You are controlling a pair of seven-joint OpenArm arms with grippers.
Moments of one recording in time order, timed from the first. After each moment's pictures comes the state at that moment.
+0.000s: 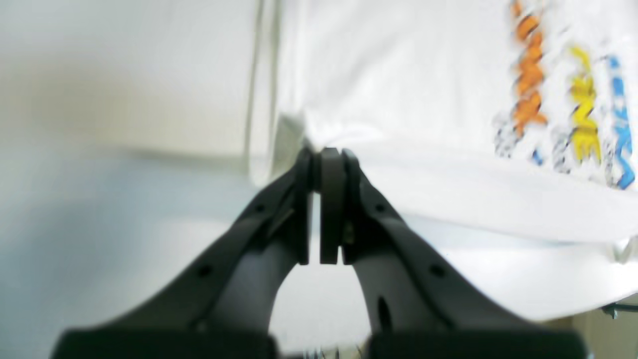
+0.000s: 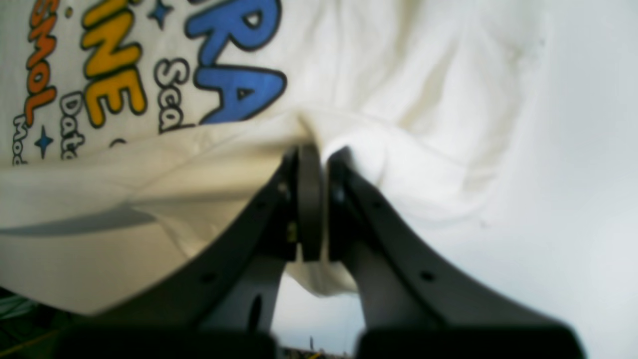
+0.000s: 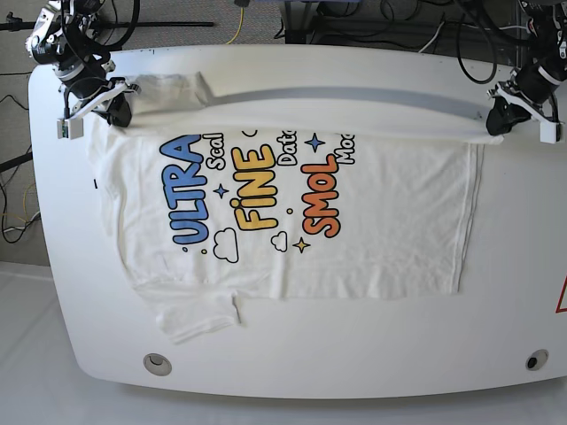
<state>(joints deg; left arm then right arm) 28.3 -20.6 -37.9 99.1 -54.7 -27.6 50.2 -26.4 12.2 36.6 104.9 44.9 25.6 -55.9</state>
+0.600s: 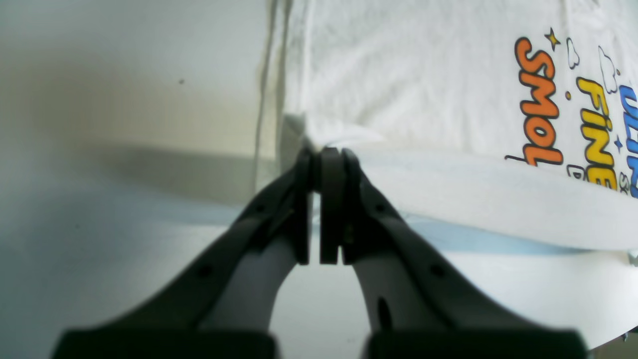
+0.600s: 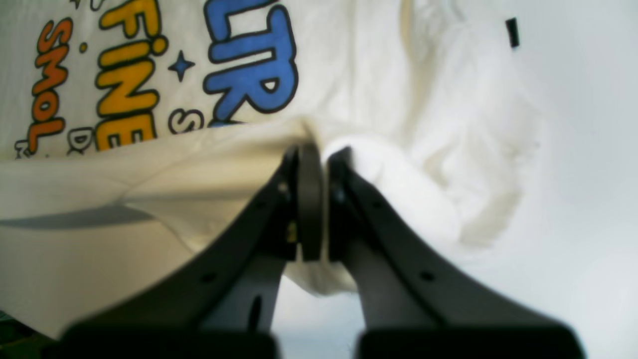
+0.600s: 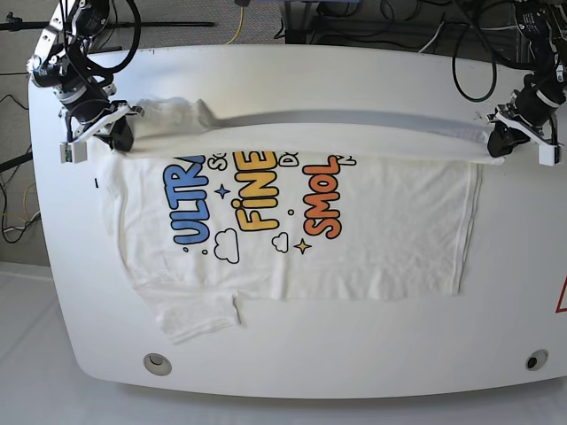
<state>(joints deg) 21.9 -20.4 -35.8 97.4 -49.9 -25.1 51.0 -20.6 12.8 33.8 104.4 41.4 25.6 -55.9</state>
